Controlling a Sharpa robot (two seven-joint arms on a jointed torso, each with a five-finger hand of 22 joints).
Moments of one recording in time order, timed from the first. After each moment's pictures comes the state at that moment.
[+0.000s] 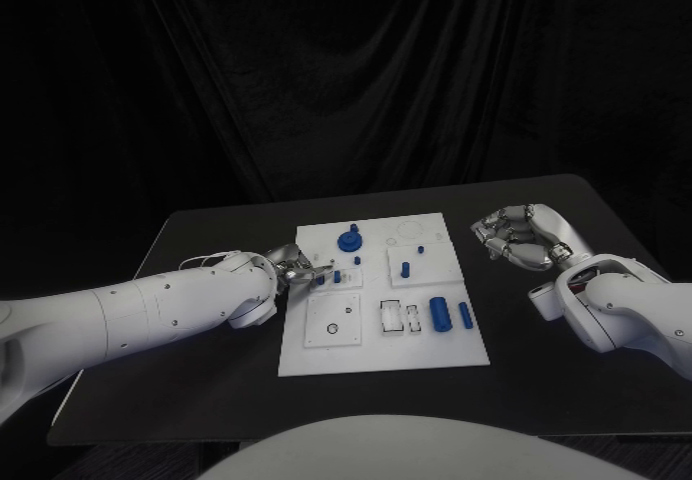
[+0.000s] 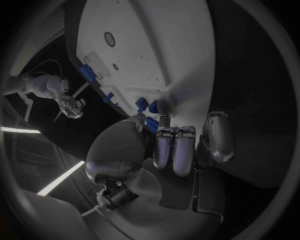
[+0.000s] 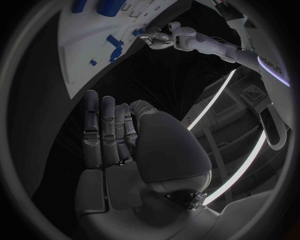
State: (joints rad) left arm 1.04 -0.69 -0.20 1.23 -1.00 -0.32 -0.25; left_hand 0.92 0.04 0.09 0.29 0.14 1.04 0.04 0.21 1.14 1.46 -0.02 1.57 1.31 1.47 -0.06 1.57 1.31 0.05 1.38 0.06 1.30 1.31; right arm 1.15 -0.99 -0.25 1.53 -0.70 -0.61 0.37; right_hand 1.48 -0.02 0.19 0.28 0.67 0.84 0.16 0.42 0.18 0.67 0.09 1.09 0.49 1.00 0.03 0.93 0.72 0.17 1.10 0.14 0.29 1.31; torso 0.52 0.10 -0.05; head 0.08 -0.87
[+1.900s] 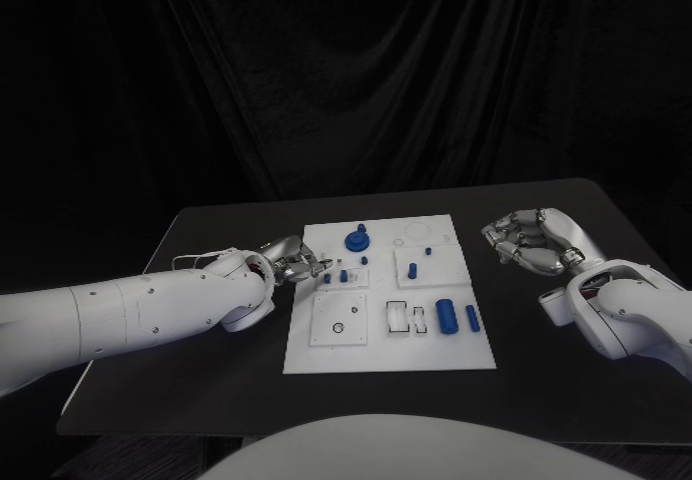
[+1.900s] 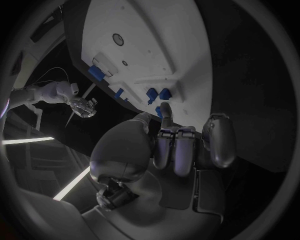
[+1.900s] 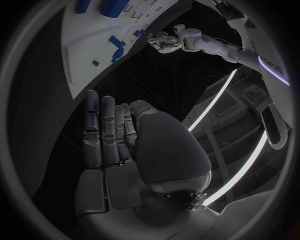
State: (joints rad) left arm 1.06 -0.79 -0.21 1.38 -1.11 -0.44 -0.22; left_hand 1.06 0.08 0.00 0.29 0.40 0.99 0.03 0.31 1.21 1.47 -0.02 1.57 1.31 1.46 -0.06 1.57 1.31 0.05 1.41 0.05 1.33 1.31; right arm 1.15 -0.99 -0.25 1.52 -0.70 -0.60 0.36; right_hand 1.49 -0.02 0.19 0.28 0.67 0.84 0.16 0.42 0.18 0.67 0.09 1.09 0.49 1.00 0.03 0.93 0.72 0.17 1.10 0.14 0.30 1.31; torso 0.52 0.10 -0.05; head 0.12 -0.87
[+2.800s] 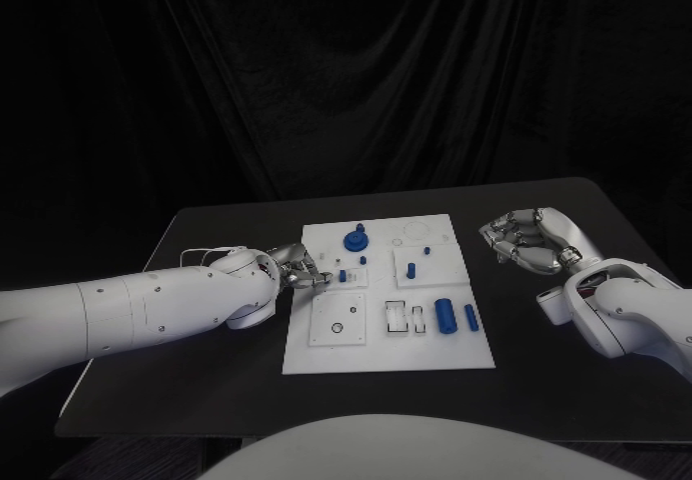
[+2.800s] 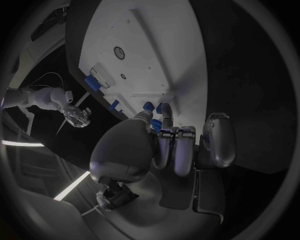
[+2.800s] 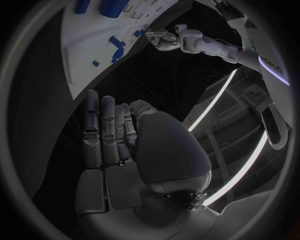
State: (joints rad) left arm 1.07 -0.76 -0.21 1.39 -1.13 -0.31 -0.36; left_hand 1.13 0.07 0.01 0.29 0.41 0.97 0.04 0.31 1.20 1.47 -0.02 1.57 1.31 1.46 -0.06 1.57 1.31 0.05 1.41 0.05 1.32 1.31; right arm 1.15 -0.98 -0.25 1.52 -0.70 -0.60 0.36; right_hand 1.49 -0.02 0.19 0.28 0.67 0.84 0.16 0.42 0.18 0.67 0.09 1.09 0.49 1.00 0.03 0.93 0.72 0.17 1.10 0.14 0.30 1.31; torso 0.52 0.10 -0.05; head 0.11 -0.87
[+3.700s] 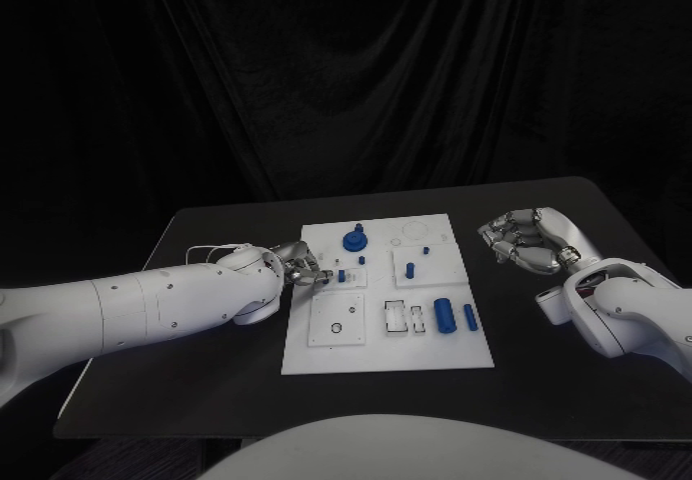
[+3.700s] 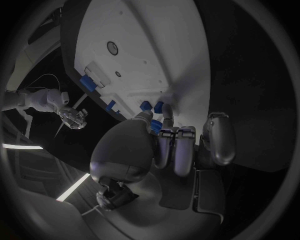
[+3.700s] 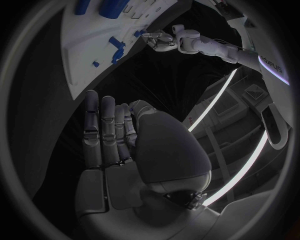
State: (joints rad) left arm 1.07 -0.71 -0.21 1.32 -1.15 -0.30 -0.37; left_hand 1.14 0.08 0.01 0.29 0.40 0.93 0.05 0.29 1.19 1.46 -0.02 1.57 1.31 1.46 -0.06 1.57 1.31 0.05 1.40 0.06 1.31 1.31; right arm 1.15 -0.99 -0.25 1.53 -0.70 -0.60 0.36; right_hand 1.49 -0.02 0.19 0.28 0.67 0.84 0.16 0.42 0.18 0.67 0.09 1.09 0.48 1.00 0.03 0.94 0.71 0.17 1.10 0.14 0.30 1.31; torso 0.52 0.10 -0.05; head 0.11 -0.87
